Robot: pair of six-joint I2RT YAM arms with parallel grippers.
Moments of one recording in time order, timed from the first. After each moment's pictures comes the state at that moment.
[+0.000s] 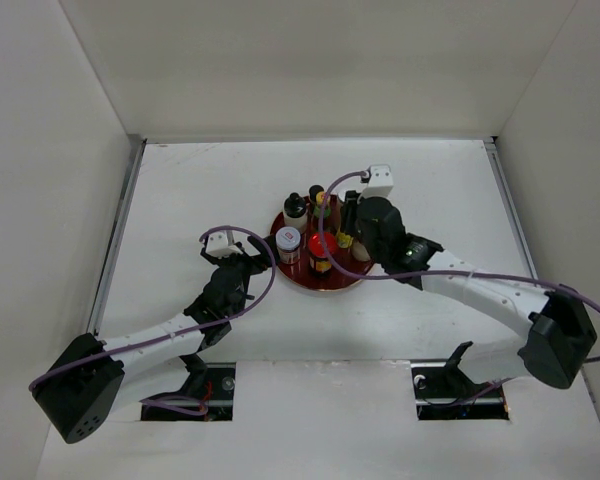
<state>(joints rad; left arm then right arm) -0.75 1.00 0.23 0.72 -0.66 -0.52 0.80 1.31 0.97 0.01 0.57 0.36</state>
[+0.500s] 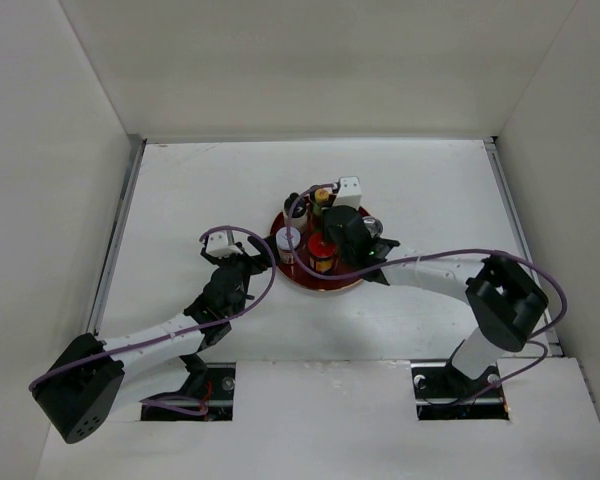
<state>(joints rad) -0.75 1.00 0.23 0.72 -0.65 -0.52 0.84 1.62 0.99 0.21 0.64 0.32</state>
